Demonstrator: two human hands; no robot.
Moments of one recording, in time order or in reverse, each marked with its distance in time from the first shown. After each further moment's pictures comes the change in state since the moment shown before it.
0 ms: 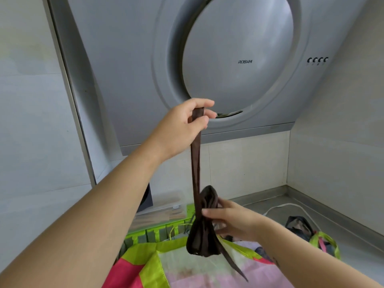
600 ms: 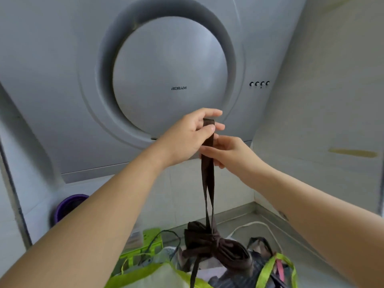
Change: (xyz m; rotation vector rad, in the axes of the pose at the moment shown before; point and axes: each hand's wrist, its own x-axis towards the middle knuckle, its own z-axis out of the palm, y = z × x) left_hand 0.084 0.069 0.130 -0.057 -0.140 -0.012; right_hand -0.089 -0.153 -0.125 -0.441 0.376 -0.628
